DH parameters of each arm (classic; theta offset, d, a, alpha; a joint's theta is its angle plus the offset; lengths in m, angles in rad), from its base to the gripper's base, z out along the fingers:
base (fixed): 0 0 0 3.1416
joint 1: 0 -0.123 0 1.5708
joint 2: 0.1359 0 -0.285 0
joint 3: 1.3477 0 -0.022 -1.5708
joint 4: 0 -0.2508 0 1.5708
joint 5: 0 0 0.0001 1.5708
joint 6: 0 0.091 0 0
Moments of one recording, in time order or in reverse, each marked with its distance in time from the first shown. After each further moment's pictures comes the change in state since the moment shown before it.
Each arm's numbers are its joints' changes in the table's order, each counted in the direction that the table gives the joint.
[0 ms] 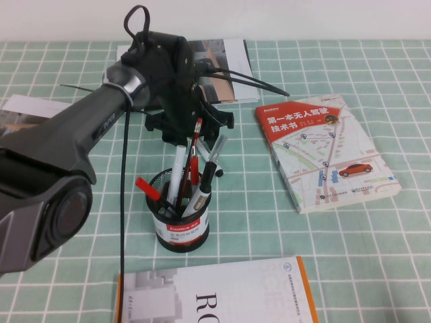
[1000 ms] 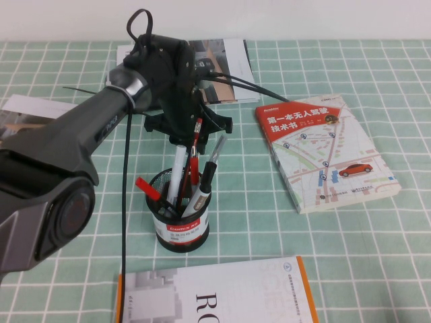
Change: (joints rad) right arm 0.000 0.000 0.000 0.000 0.000 0.000; left arm 0.002 0.017 -0.007 -0.022 0.010 0.033
